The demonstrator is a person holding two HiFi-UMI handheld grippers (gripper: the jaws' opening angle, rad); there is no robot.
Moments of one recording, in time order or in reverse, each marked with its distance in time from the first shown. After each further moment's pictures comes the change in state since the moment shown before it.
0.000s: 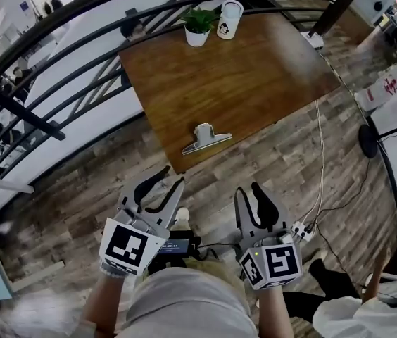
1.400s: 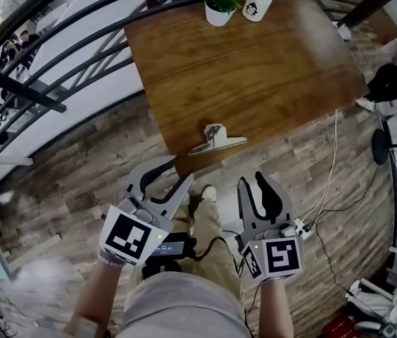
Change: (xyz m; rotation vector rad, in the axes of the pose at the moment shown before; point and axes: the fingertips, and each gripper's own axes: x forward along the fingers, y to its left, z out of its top) left arm 0.081 0.055 -0.039 -0.054 0.080 -0.022; right arm 0.111 -0.028 -0.022 -0.061 0.128 0.093
